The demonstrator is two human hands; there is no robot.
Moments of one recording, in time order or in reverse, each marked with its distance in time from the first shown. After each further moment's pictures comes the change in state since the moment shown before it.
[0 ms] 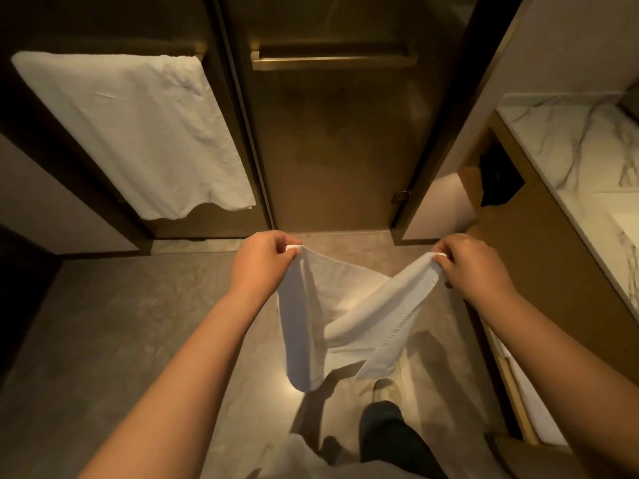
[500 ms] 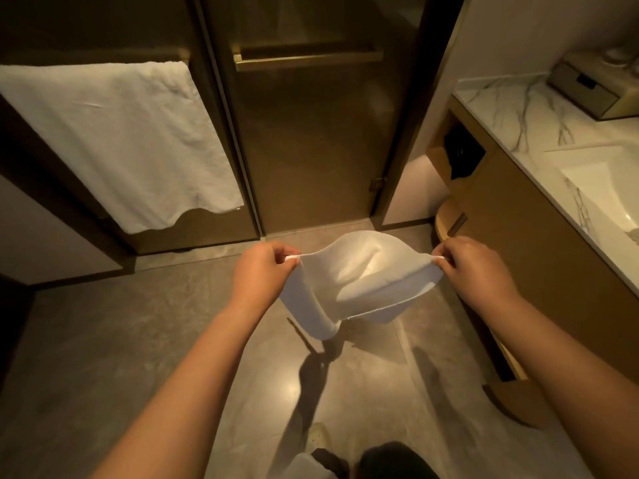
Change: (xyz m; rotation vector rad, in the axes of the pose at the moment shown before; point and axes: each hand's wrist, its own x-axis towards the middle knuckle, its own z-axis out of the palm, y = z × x) left_hand -0.070 -0.051 -0.045 -0.054 -0.127 0.074; right_hand -0.124 -0.067 0.007 -0.056 0.076 0.110
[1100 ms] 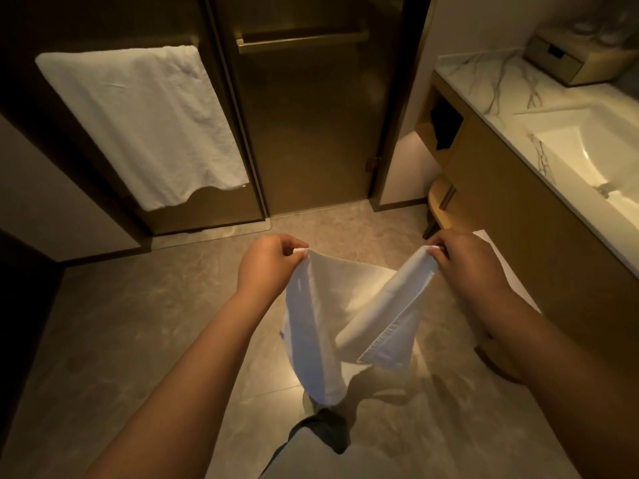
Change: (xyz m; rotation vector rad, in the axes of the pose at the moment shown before) left_hand -0.165 0.009 0.014 -0.022 -0.008 0.054; right_hand -0.162 0.018 -0.005 0.068 0.031 -0.025
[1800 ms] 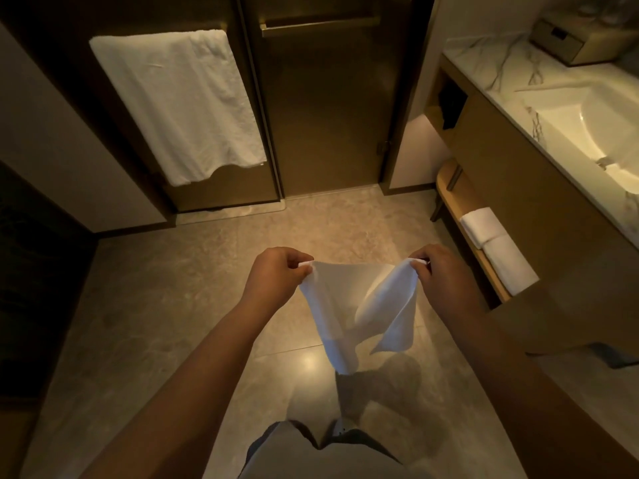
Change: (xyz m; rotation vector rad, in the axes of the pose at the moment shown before) left_hand -0.168 -0.020 0.002 -0.024 -0.039 -0.070; right_hand -0.163 -0.024 0.036 0.285 0.046 0.051
